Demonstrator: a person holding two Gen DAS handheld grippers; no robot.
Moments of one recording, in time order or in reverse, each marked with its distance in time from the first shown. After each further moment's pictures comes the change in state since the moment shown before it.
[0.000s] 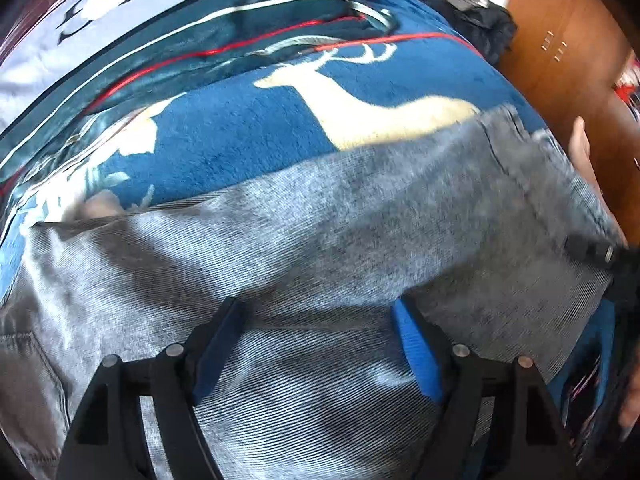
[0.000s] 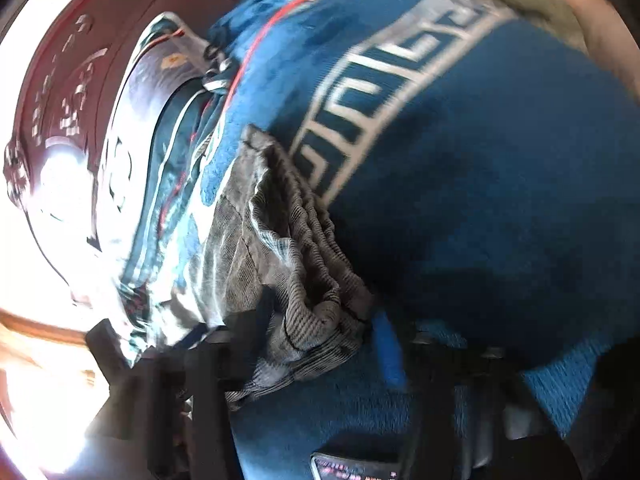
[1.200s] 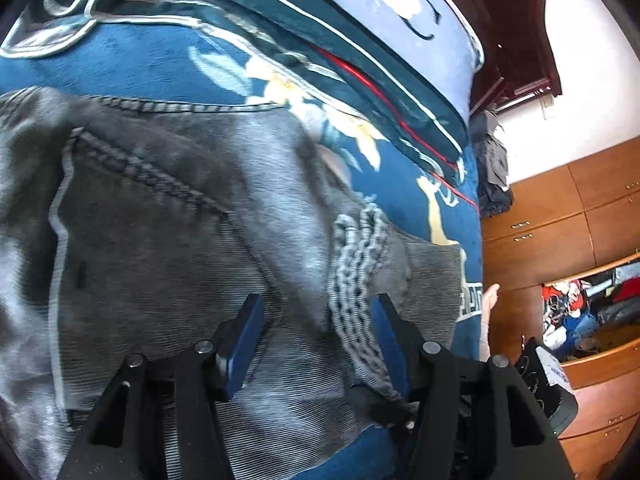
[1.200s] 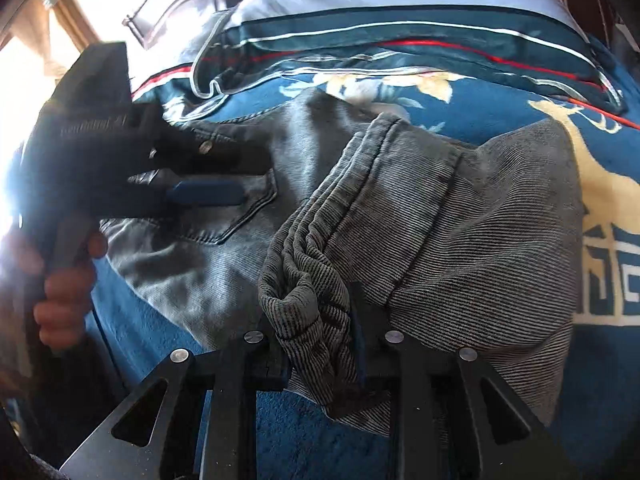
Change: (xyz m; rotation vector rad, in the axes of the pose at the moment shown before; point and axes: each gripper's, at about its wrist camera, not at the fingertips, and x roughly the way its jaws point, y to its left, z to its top) left arm -0.054 0.215 -0.080 -0.612 -0.069 -0.455; right arm 0.129 0.218 -0.175 -0.922 0.226 -0.007
